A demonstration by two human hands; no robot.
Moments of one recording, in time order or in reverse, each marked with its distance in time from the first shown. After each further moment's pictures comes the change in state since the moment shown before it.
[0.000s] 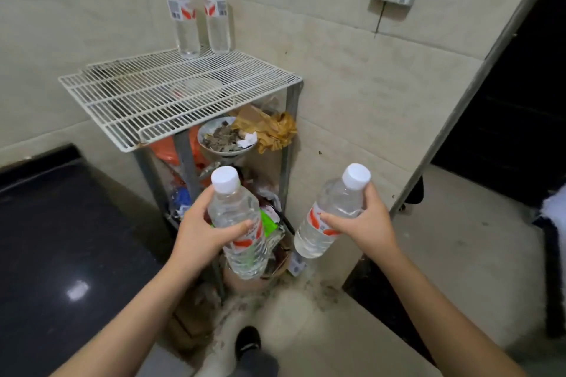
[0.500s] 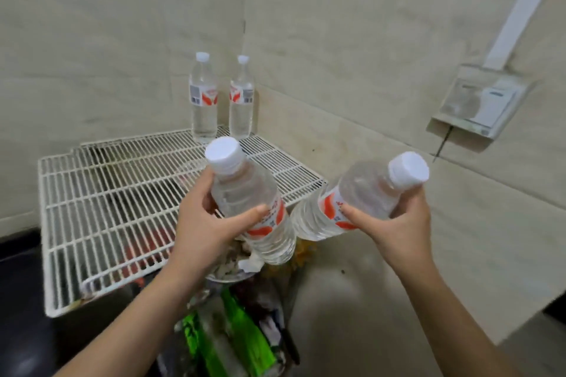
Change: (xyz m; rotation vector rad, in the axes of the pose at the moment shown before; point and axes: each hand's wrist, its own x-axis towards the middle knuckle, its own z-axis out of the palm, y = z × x) left_hand 0.230 0.074 0.008 -0.230 0.198 0.308; right_hand 0.239 -0.099 0.026 0.217 0.106 -0.422
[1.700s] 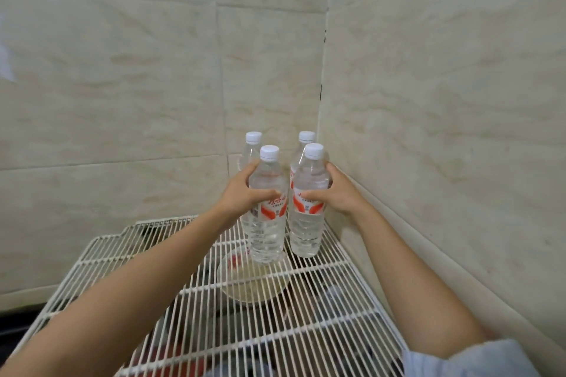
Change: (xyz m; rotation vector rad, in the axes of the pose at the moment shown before) left_hand 0.318 -0.099 -0.017 0.401 0.135 -0.258; right_hand 0.346 0.127 0.239 0.078 -0.864 0.101
